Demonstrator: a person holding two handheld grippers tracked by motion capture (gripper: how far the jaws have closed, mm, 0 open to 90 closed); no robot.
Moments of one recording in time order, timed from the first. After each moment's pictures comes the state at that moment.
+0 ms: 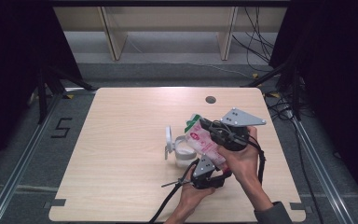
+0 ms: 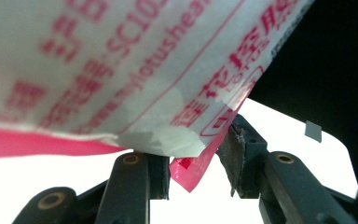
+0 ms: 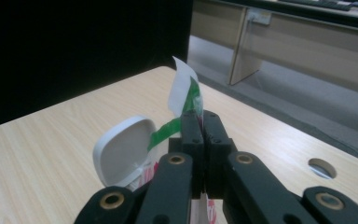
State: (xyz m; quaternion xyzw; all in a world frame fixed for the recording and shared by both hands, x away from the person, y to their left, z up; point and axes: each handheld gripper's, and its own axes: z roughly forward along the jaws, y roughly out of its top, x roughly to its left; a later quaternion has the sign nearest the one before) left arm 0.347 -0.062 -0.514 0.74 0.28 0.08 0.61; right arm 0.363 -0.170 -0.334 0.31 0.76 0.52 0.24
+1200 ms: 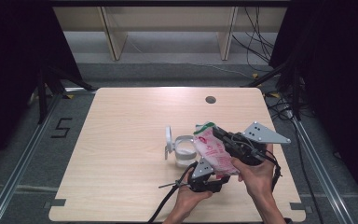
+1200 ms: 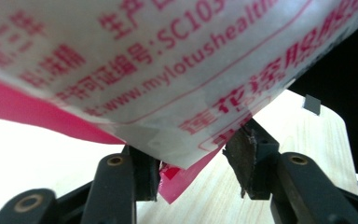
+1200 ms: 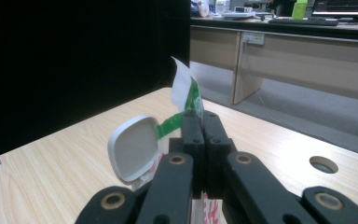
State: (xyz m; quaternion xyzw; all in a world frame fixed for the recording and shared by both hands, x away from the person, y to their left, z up) left arm 0.343 -0.053 -0.520 0.77 0.28 0.06 0.57; right arm 0.333 -0.203 -0.349 0.33 0.72 0.58 0.22
